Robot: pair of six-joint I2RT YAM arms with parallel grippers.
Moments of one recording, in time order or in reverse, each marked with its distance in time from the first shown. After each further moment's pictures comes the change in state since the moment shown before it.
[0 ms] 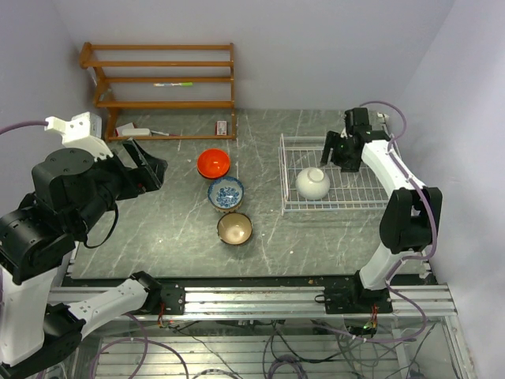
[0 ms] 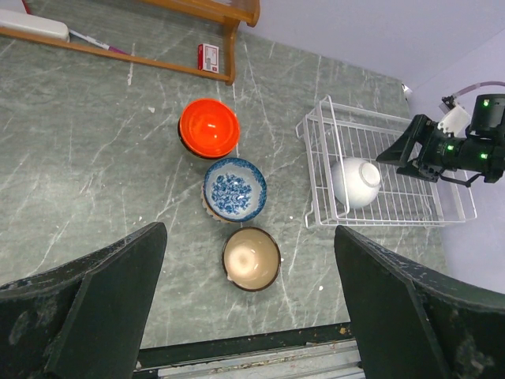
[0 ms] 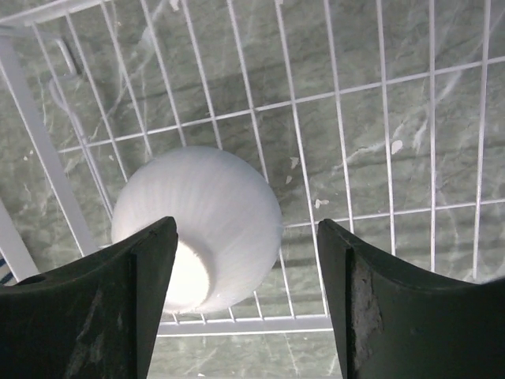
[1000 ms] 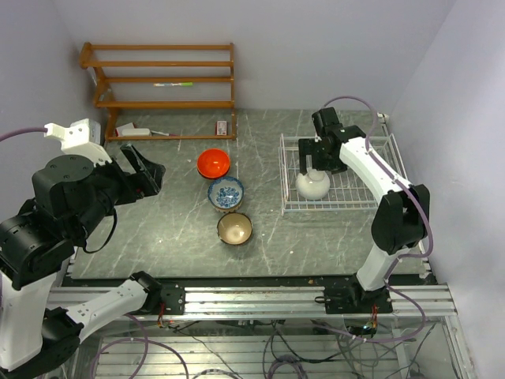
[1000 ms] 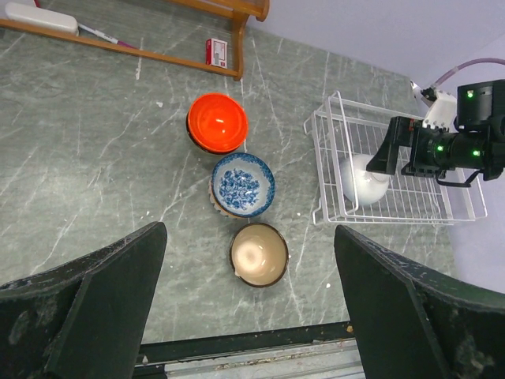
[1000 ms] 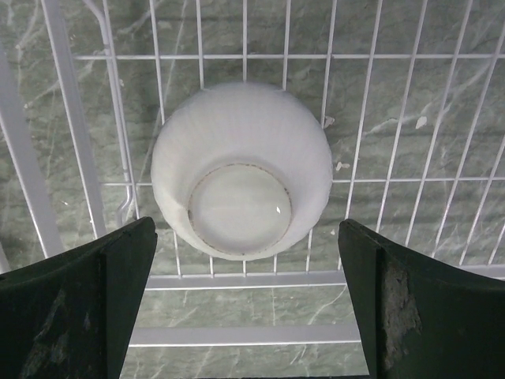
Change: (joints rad) left arm 0.000 -0.040 -0.050 0.000 -0.012 0.000; right arm 0.240 0.014 0.110 -0.190 0.204 -0.097
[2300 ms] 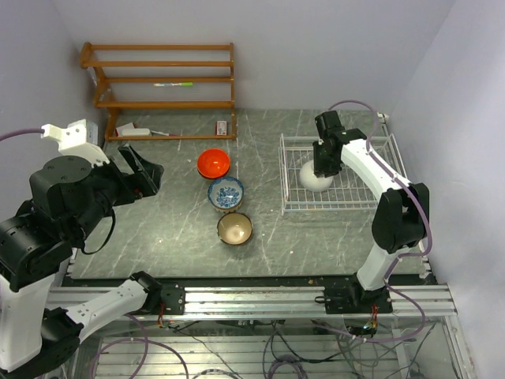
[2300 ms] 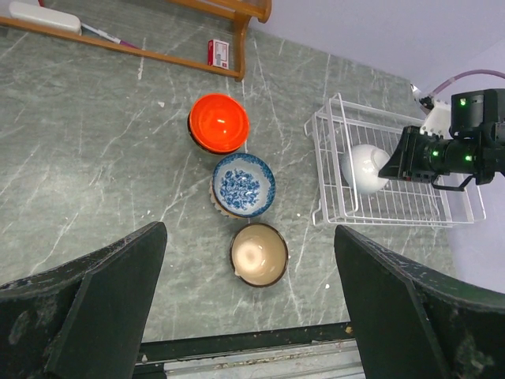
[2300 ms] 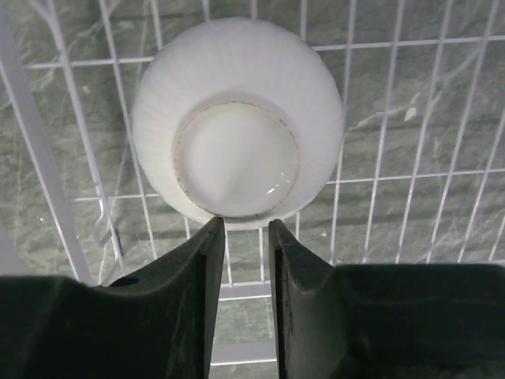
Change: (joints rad) left arm 0.000 -0.002 0.005 -0.010 -0.008 -0.008; right arm -0.019 0.014 -0.048 0.027 0.021 0.015
